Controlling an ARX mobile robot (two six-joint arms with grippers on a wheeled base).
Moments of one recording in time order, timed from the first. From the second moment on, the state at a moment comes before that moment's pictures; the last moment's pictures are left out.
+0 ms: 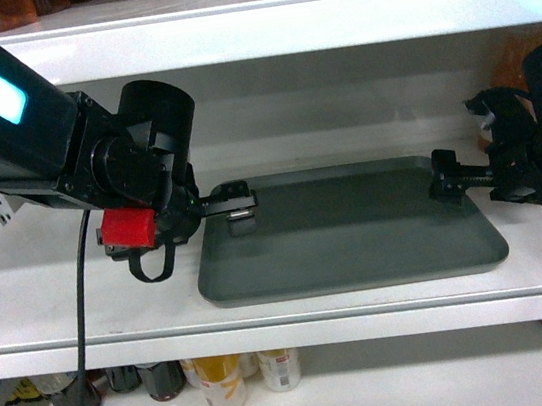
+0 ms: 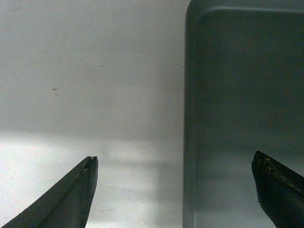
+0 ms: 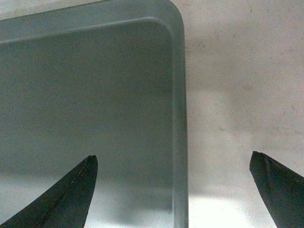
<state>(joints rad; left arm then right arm) -0.29 2.40 1.54 0.04 -0.24 -0.28 -0.01 2.46 1.57 0.12 -0.21 0.14</state>
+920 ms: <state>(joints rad) -0.32 2.46 1.61 -0.10 -0.17 -0.38 -0.03 2.60 1.79 -0.03 -0.14 0.04</state>
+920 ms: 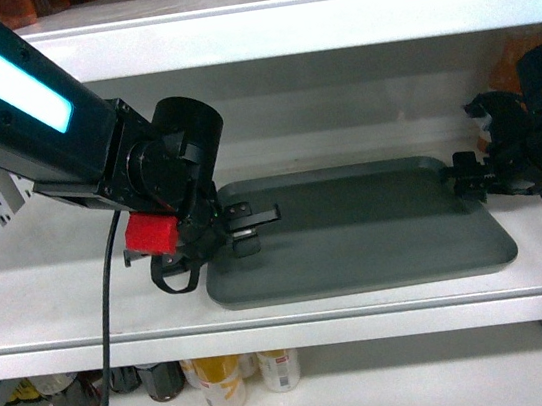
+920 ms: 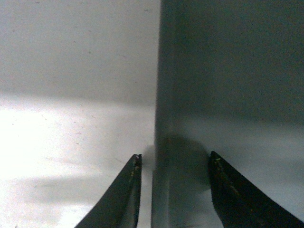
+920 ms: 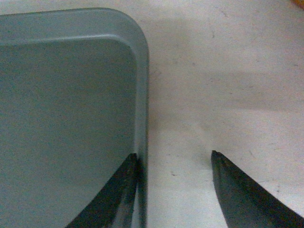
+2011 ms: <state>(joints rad) -0.42 2.03 1.07 0.19 -0.23 -0.34 -0.08 2.08 1.02 0.30 -0.22 0.19</state>
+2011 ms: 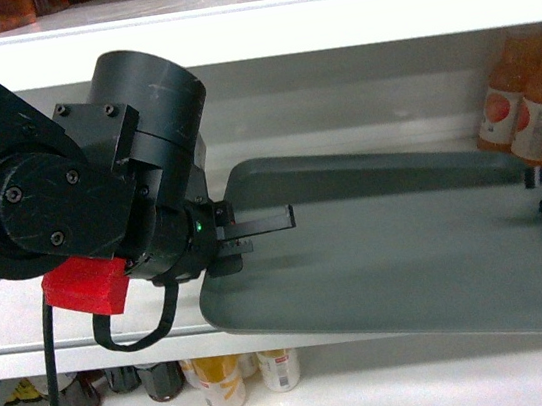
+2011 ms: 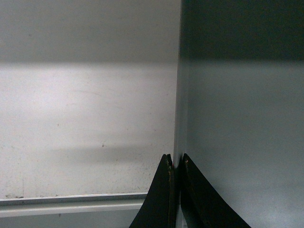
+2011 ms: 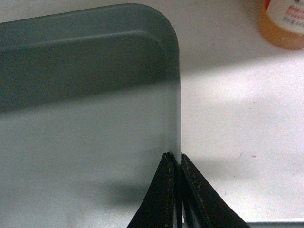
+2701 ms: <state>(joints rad) -0.47 1.83 0.85 0.25 -0.25 -0.33 -0.09 1.74 0.68 0.40 -0.22 0.18</state>
